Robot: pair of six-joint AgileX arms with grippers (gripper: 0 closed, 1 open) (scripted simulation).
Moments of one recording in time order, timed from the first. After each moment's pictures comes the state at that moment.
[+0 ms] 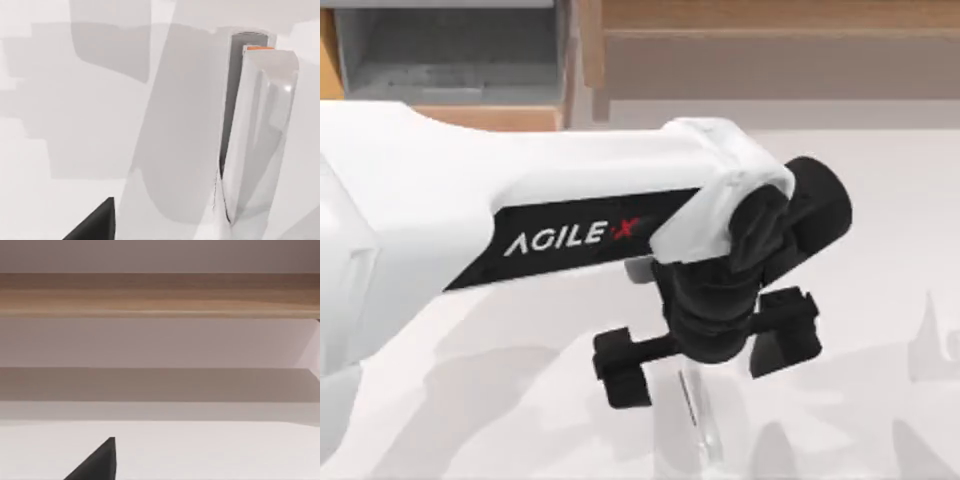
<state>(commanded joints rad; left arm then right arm) -0.97 2.05 1.54 -1.06 0.00 -1.21 0.00 0.00 0.00 0.00 0.00 0.00</state>
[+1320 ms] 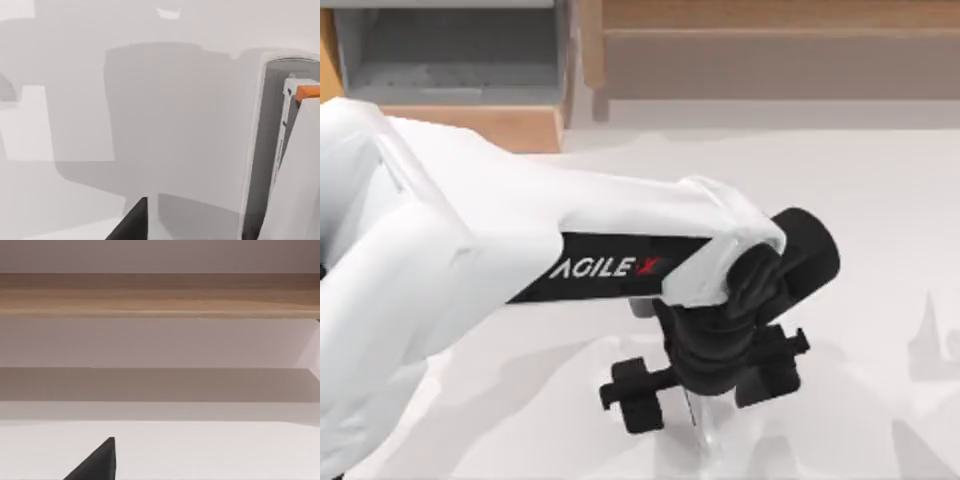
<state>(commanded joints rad) -0.98 2.12 1.44 -0.89 0.00 -1.22 0.00 0.00 0.00 0.00 0.00 0.00</state>
